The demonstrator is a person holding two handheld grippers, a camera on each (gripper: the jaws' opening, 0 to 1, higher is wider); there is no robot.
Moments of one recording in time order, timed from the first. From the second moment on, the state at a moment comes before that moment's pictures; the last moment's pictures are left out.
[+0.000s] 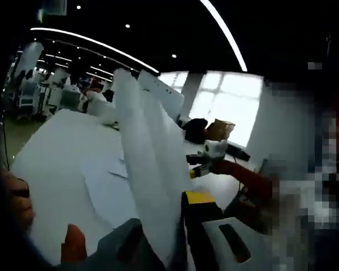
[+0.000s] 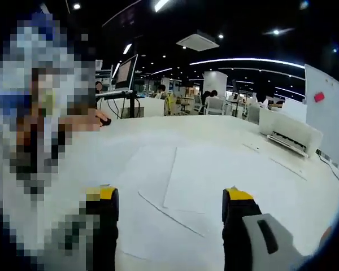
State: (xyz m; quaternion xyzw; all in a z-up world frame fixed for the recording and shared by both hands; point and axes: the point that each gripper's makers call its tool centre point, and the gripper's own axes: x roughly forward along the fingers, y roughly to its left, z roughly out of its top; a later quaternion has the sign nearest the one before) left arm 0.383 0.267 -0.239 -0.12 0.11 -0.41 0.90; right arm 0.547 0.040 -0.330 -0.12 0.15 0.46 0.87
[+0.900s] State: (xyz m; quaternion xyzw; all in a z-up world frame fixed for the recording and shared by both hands) left arm 0.387 0.291 -0.242 -0.06 0.11 -0.38 0.92; right arm 0.583 0.040 -0.344 -0.13 0.16 0.45 0.87
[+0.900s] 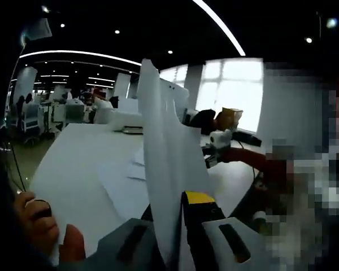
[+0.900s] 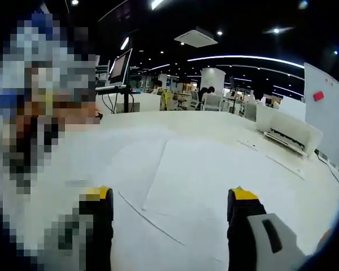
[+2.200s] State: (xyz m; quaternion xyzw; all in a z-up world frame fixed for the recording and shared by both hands) left arm 0.386 0.302 -0.229 -0.06 0.10 -0.37 0.92; right arm 0.603 0.055 -0.367 -0.15 0.18 0.45 0.86
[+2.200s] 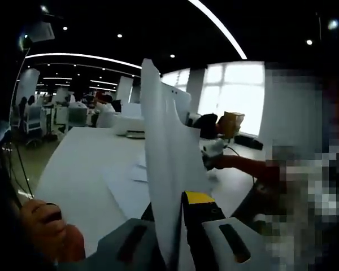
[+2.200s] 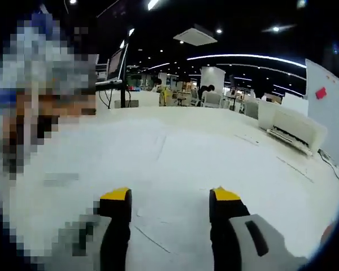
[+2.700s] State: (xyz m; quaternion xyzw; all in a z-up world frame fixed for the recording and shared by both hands) left arm 0.382 0.312 -0.223 -0.06 0.09 -0.37 0.92; right arm 0.544 0.141 -0.354 -0.16 0.21 0.52 0.81
